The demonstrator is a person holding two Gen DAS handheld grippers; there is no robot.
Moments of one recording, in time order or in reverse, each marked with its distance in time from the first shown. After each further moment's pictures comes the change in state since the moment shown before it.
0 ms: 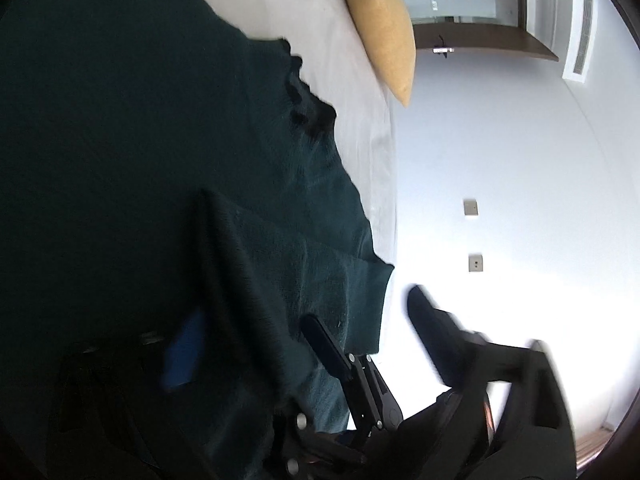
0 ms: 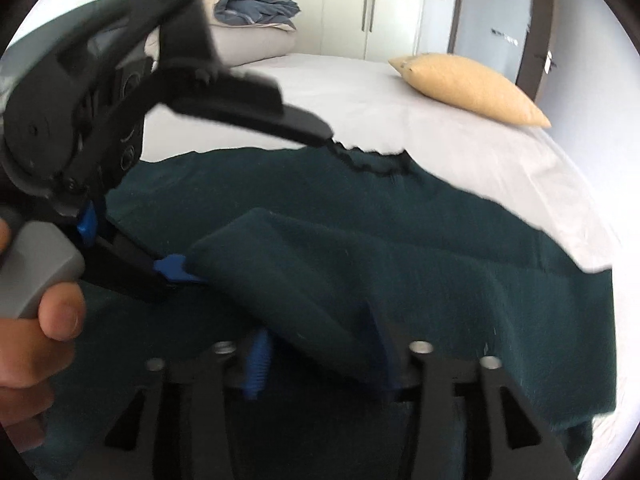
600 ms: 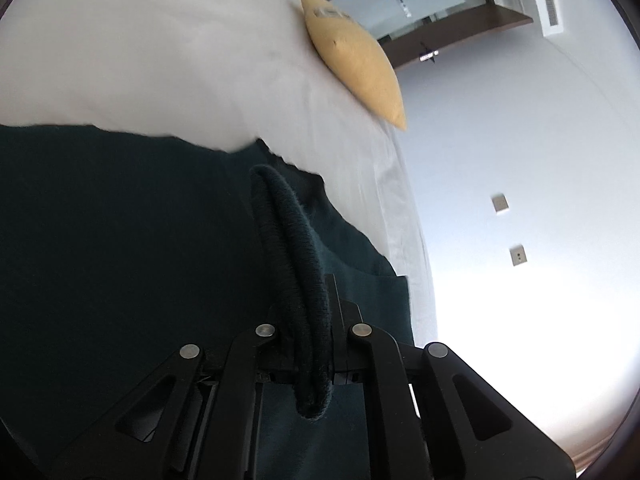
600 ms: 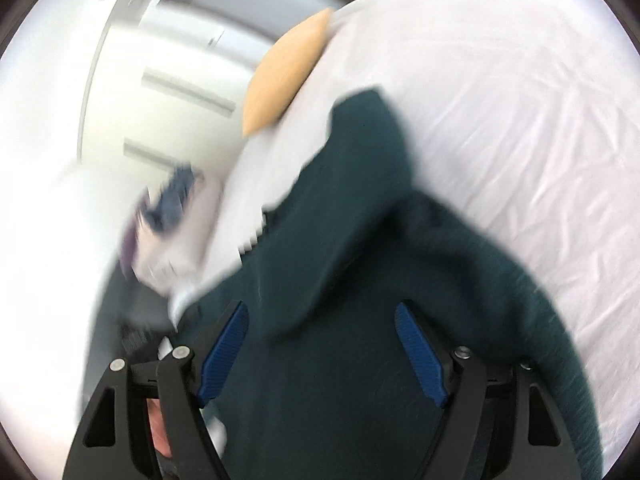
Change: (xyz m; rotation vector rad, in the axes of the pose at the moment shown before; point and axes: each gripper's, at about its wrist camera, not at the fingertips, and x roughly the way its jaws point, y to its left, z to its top) left arm -0.079 -0.037 -0.005 0.241 -0.190 0.172; right arm -0.058 -0.177 -0.101 1.086 -0.217 0.405
